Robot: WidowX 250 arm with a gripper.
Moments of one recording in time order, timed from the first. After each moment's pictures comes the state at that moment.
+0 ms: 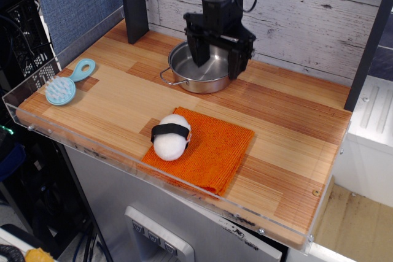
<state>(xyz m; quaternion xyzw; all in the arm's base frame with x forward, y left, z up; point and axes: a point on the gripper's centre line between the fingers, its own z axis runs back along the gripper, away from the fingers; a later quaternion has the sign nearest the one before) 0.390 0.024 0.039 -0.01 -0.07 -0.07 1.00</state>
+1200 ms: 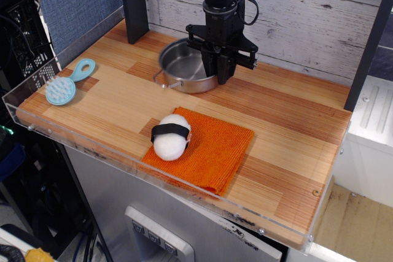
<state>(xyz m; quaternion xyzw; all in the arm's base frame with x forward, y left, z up) 0.388 0.022 0.026 0.00 -0.05 -0.05 1.00</state>
